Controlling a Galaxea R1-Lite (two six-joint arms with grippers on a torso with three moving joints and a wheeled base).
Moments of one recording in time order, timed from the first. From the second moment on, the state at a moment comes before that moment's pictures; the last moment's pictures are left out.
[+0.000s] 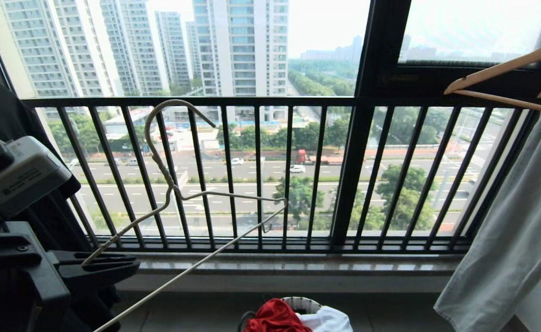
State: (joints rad) left arm -0.74 1.05 -1.00 0.48 0.11 -0.04; right arm 0.01 0.00 -0.01 0.02 0.01 -0.05
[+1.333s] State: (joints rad) left arm -0.74 1.04 -1.00 0.48 0.09 -0.04; right arm 0.01 0.00 -0.01 0.02 0.01 -0.04
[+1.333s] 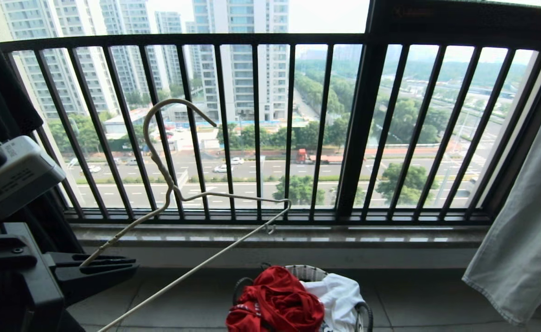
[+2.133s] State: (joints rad) left arm -0.74 1.04 -1.00 0.48 0.07 -0.04; right arm 0.01 0.00 -0.01 0.02 0.01 -0.04
